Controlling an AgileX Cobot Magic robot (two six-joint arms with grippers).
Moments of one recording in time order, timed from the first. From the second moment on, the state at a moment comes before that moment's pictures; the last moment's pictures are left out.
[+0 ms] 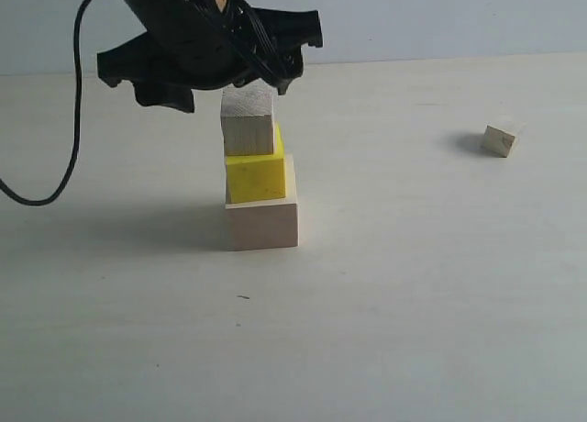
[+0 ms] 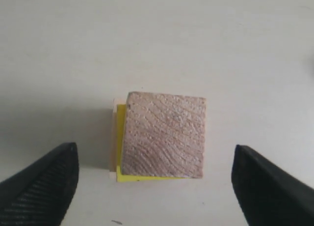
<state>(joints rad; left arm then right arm) -0.84 1.73 -1.49 0.37 0.96 -1.06 0.73 0.17 -0.45 -0.44 0.77 0.44</state>
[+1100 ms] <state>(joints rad) -0.84 1.49 -1.50 0.42 0.97 -0.71 0.73 0.25 -0.45 -0.45 0.77 0.44</state>
